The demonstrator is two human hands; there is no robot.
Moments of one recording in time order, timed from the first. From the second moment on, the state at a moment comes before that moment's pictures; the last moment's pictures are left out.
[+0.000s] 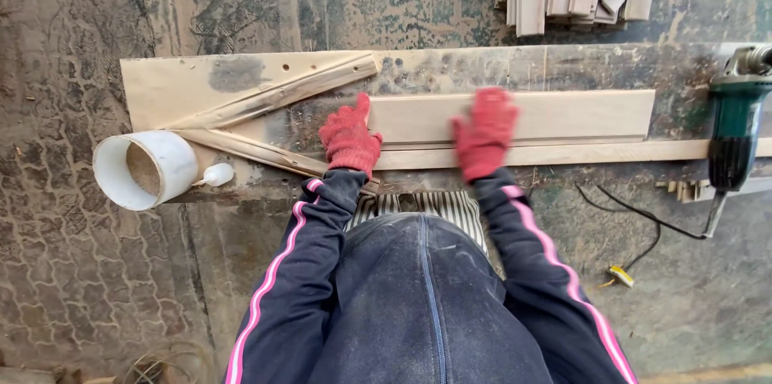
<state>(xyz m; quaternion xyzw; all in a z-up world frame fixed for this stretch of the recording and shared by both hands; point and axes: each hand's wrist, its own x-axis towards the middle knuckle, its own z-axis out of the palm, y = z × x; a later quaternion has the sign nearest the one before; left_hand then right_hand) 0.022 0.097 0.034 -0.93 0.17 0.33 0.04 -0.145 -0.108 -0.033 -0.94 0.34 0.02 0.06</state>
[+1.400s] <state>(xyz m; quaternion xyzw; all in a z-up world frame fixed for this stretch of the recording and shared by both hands) 0.009 0.102 0.026 -0.93 0.17 0.34 0.01 -0.157 -0.091 -0.020 -0.98 -0.12 -0.08 0.15</state>
